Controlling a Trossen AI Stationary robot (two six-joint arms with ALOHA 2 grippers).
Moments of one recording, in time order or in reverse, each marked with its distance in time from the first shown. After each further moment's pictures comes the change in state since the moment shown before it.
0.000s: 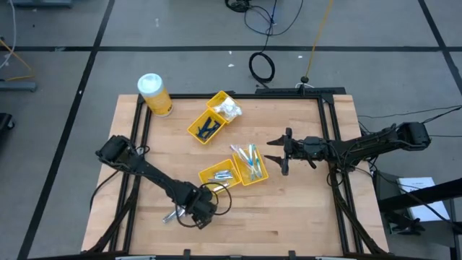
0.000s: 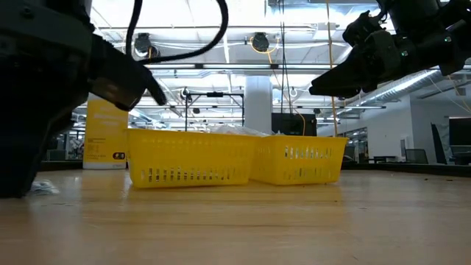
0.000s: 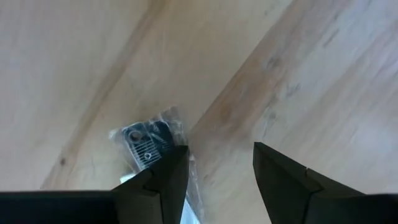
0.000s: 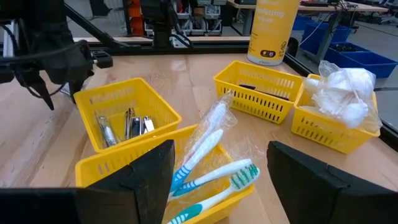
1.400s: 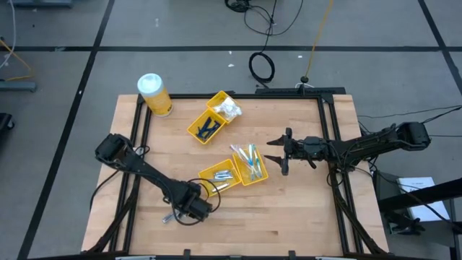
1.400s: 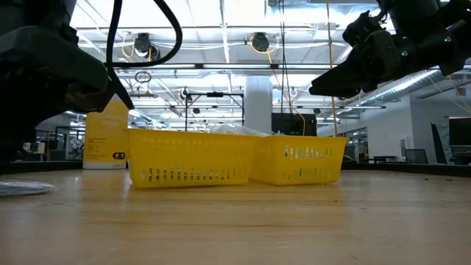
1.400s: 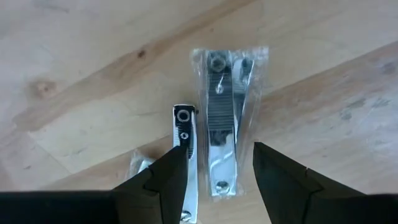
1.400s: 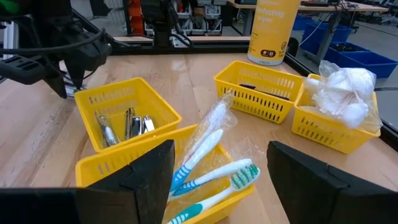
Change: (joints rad) left arm -0.011 -0.048 -0.026 -0.105 0.037 -0.465; right arm 0.000 0.000 0.000 0.000 0.000 0.000
